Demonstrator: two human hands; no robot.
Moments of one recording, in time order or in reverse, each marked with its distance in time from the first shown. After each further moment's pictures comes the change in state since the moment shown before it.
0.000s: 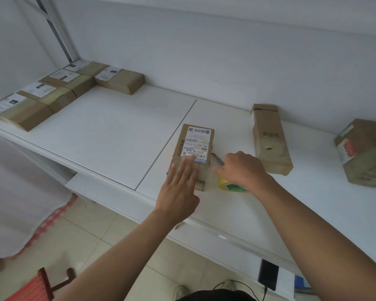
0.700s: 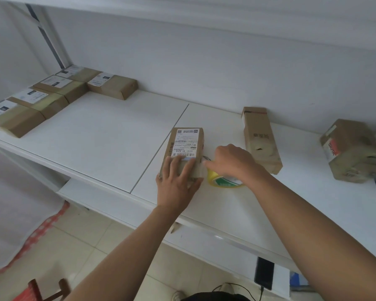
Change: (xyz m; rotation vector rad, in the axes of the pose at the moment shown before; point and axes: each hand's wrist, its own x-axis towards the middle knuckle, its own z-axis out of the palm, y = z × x) left_hand 0.018 0.007 0.008 -0.352 0.270 -0.229; right_hand 0.001 -0.006 -0.017 0.070 0.032 -0.040
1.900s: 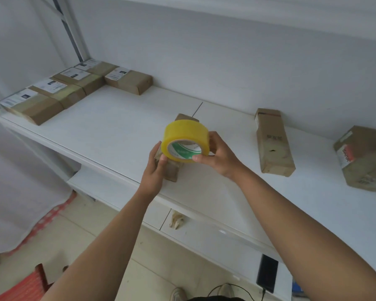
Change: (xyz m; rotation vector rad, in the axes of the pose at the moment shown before) left_hand 0.002 -0.069 -0.053 -0.955 0.007 -0.404; right_hand 0.020 -0.030 0.042 1.123 0.034 -0.325
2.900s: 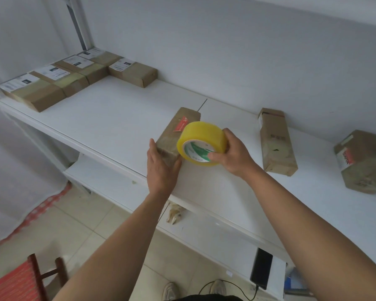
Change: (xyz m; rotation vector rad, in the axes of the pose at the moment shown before) left_hand -0.005 -0.013 0.022 0.409 0.325 -0.011; right_hand -0.010 -0.006 -0.003 -0.277 0.103 -0.028
